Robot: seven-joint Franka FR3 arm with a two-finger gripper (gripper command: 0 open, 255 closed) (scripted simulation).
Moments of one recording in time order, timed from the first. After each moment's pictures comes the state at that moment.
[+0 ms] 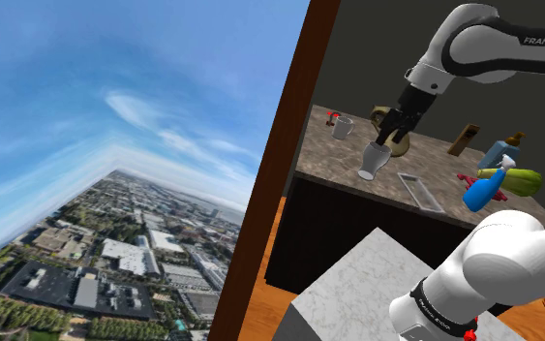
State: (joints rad) arm -0.03 -0.73 -0.26 -2.47 -0.09 1.80 -0.08
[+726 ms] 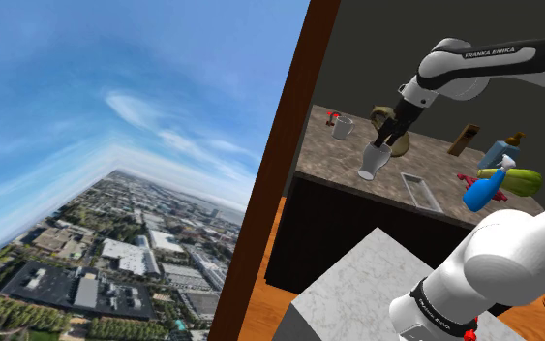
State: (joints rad) arm -0.01 -0.42 -0.56 -2.36 -0.07 2.02 -0.41
